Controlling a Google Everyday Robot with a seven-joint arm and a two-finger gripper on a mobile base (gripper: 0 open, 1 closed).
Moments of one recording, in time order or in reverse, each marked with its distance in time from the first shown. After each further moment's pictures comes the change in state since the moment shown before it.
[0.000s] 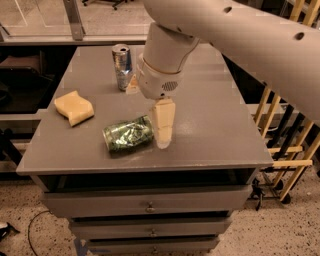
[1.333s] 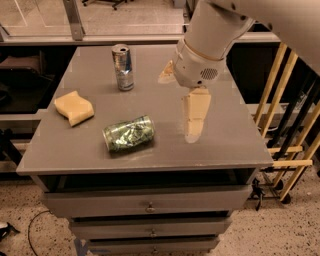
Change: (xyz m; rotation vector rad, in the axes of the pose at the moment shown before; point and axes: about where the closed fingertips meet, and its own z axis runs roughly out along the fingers) arm 0.045 0.035 -0.054 0.034 -0.010 0.173
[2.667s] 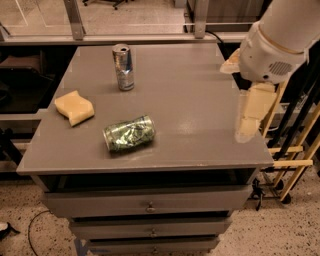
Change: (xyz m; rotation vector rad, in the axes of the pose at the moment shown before) arm 0.088 0.051 -0.072 0.136 0.115 0.308
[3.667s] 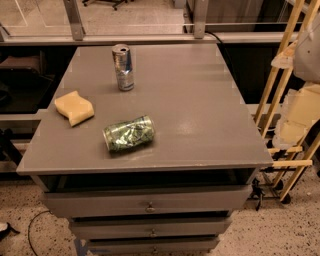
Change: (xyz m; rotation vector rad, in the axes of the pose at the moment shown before) arm 0.051 0.028 -0.051 0.123 0.064 0.207
